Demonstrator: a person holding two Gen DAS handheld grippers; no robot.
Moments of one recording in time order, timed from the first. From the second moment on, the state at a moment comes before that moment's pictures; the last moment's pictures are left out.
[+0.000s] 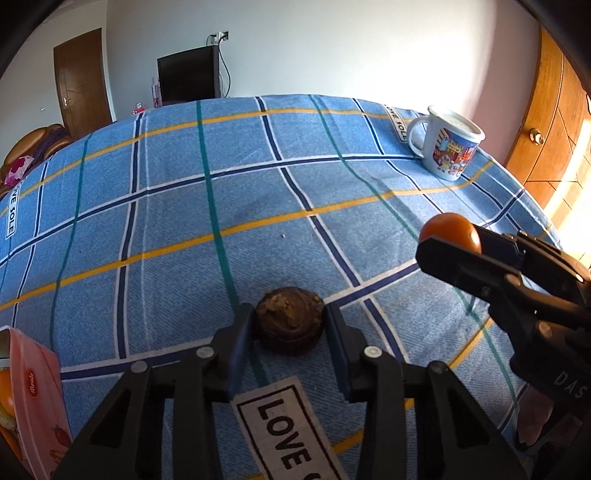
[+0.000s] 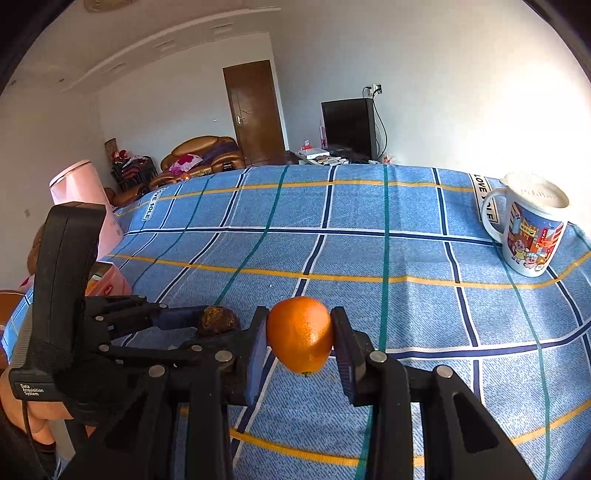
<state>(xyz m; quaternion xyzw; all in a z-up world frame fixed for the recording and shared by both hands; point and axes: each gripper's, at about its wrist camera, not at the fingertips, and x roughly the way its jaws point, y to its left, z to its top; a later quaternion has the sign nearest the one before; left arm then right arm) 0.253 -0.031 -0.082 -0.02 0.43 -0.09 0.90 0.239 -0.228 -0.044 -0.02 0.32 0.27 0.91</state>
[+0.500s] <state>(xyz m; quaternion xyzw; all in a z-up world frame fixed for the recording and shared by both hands) 0.200 -0.021 -0.061 -0.01 0.36 -0.05 0.93 0.199 -0.217 -0.030 -0.04 0.26 0.26 0.93</state>
